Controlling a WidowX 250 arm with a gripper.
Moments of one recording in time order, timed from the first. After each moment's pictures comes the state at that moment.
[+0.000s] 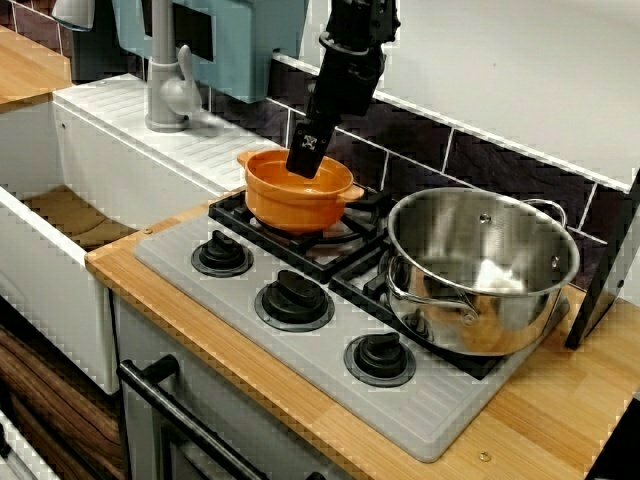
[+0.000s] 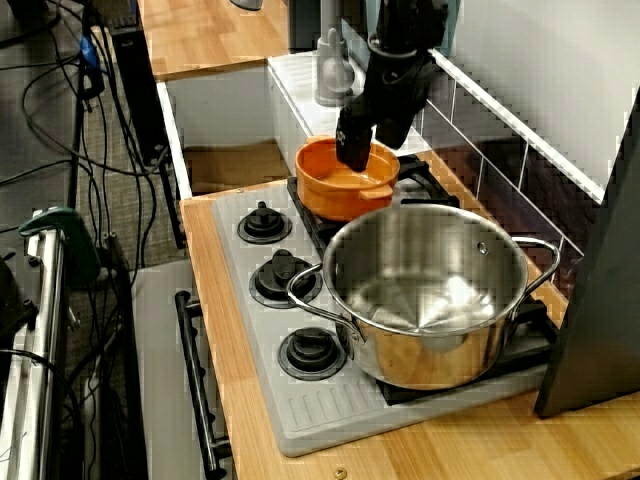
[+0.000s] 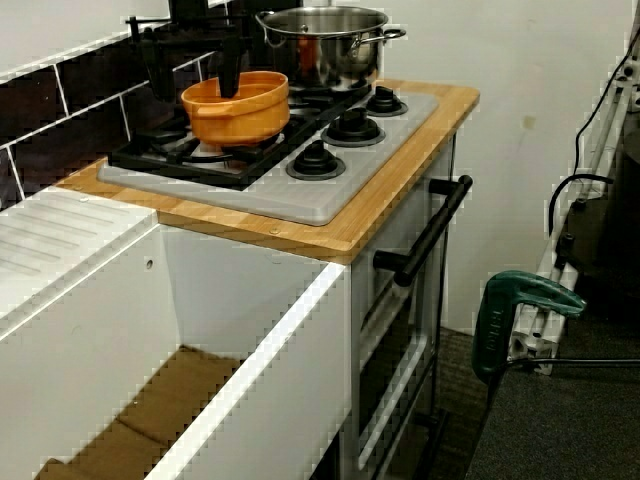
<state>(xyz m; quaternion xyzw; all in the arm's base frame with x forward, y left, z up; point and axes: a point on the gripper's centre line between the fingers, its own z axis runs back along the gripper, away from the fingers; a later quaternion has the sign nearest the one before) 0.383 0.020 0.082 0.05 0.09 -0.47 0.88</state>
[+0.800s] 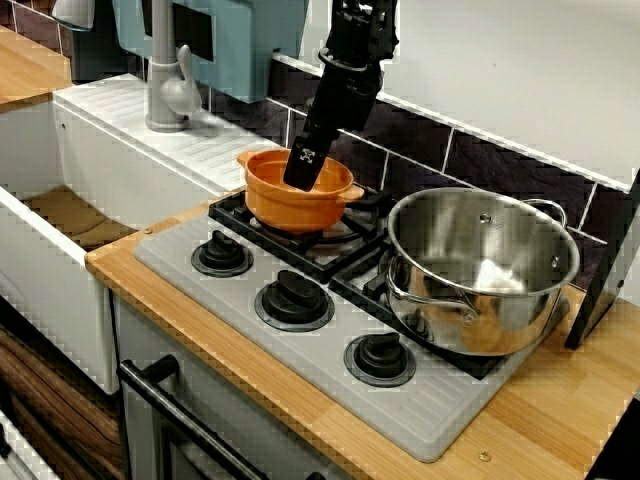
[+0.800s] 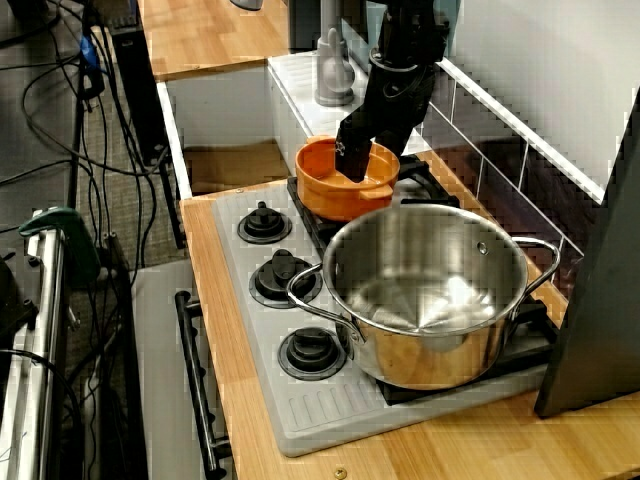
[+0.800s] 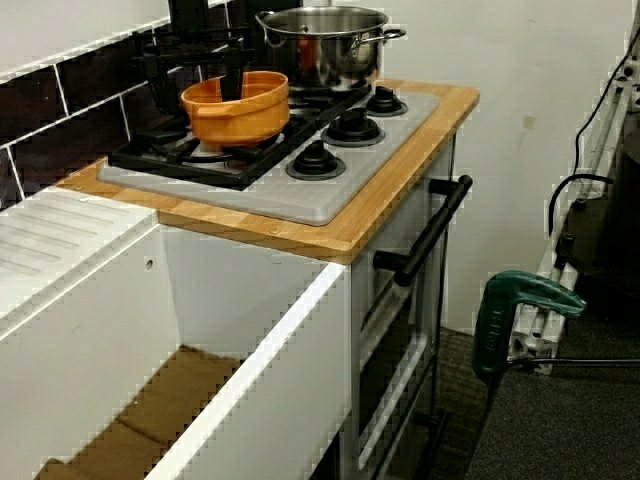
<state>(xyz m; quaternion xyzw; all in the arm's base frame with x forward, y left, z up) 0.382 0.020 0.076 0.05 0.10 -0.47 0.88</state>
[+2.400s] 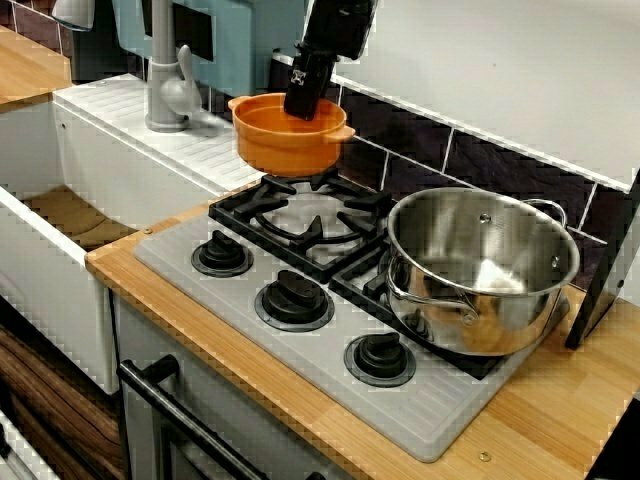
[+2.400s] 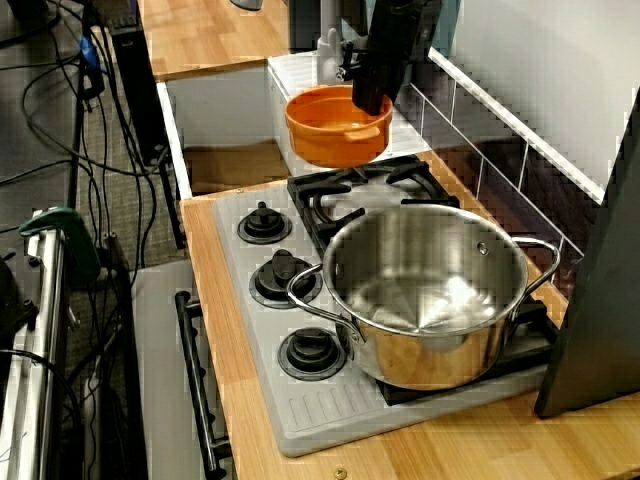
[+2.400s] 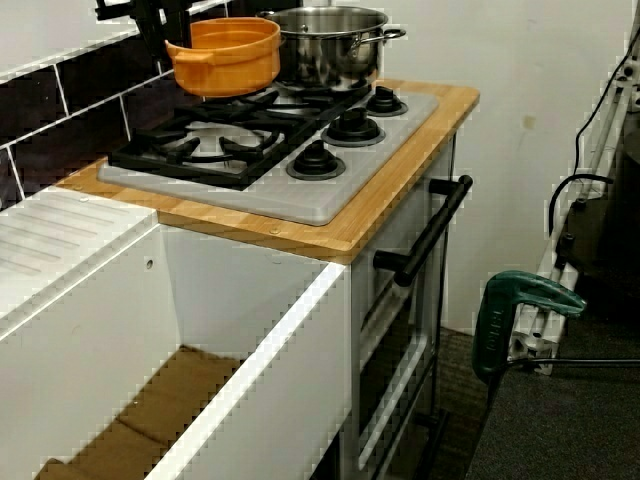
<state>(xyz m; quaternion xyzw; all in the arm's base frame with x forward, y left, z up) 0.391 0.037 0.125 -0.02 0.10 -0.51 0.86</state>
